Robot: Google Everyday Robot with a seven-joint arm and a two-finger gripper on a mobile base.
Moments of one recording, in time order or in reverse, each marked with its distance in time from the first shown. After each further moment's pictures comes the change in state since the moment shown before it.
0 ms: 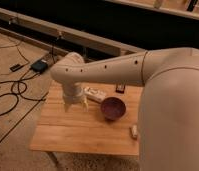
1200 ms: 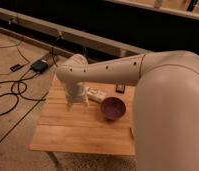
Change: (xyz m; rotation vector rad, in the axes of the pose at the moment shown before) arm -0.029 -0.006 0.032 -0.040 0.002 -0.004
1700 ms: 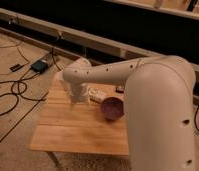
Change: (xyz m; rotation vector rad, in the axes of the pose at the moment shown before) arm -0.025 -0.011 0.042 -0.014 0.027 -0.009
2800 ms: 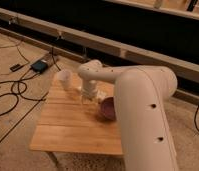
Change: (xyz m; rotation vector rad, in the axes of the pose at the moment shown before) arm -0.071 -0.057 0.057 -0.032 0.039 0.044
